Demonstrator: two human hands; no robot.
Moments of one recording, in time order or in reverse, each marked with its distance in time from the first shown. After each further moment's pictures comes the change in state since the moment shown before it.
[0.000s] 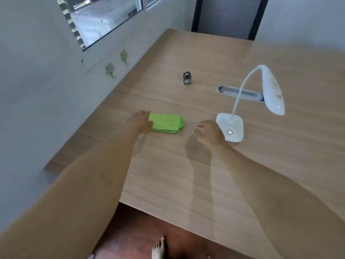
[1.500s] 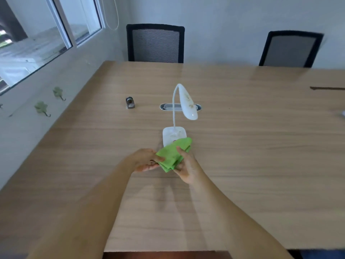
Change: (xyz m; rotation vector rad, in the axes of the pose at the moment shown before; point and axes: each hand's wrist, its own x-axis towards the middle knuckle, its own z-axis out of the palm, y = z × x) left_hand -0.052 0.152 0.031 -1.193 -0.708 -0.011; right_hand -0.091 0.037 -0.042 1.673 0.069 0.626
